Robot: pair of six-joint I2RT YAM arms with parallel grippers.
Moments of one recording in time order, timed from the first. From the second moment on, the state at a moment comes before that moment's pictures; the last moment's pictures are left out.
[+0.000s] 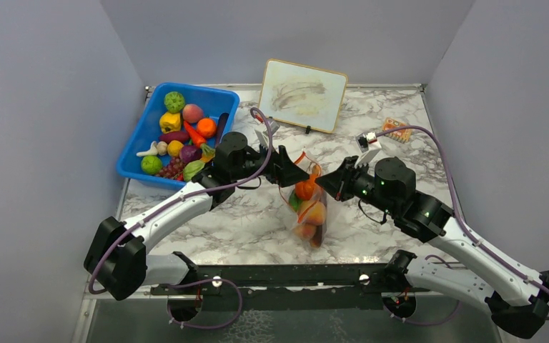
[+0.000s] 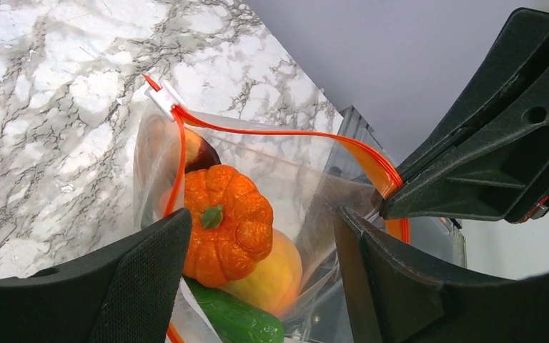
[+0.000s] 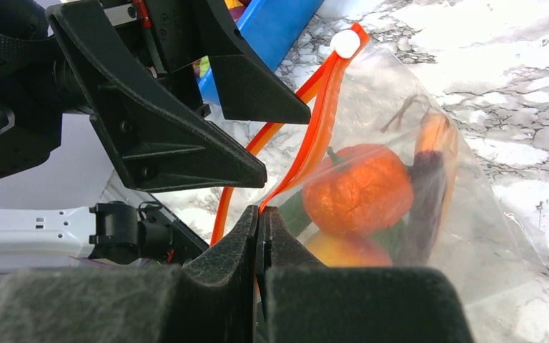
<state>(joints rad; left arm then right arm) -0.66 1.27 0.84 0.23 0.59 -0.62 0.84 0.80 0.88 -0.36 0.06 0.61</state>
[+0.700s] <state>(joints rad) -0.67 1.21 1.00 0.00 0.46 -0.40 0.84 0.79 0.87 -0.36 0.09 0.60</state>
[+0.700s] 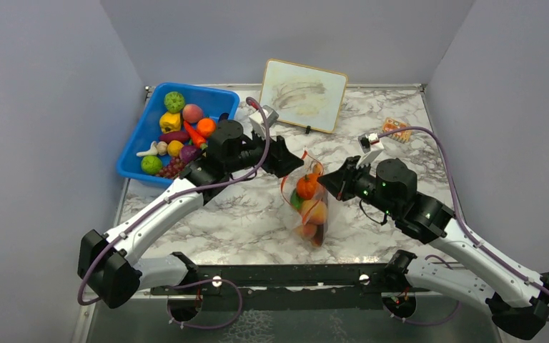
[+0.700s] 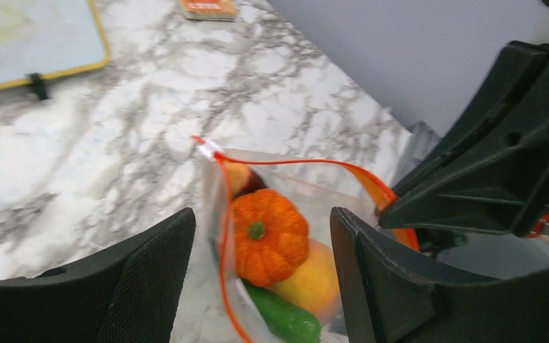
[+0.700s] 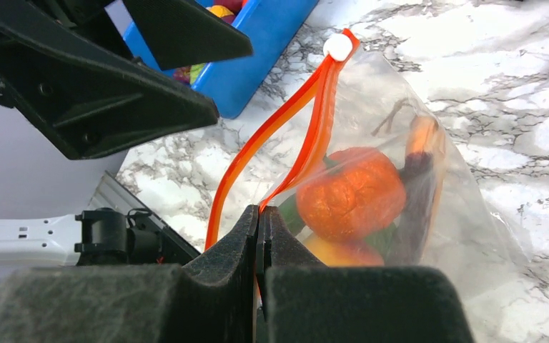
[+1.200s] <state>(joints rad) -0.58 1.22 1.14 -0.29 -0.07 -0.05 0.84 0.76 0.87 -0.36 0.10 0.55</state>
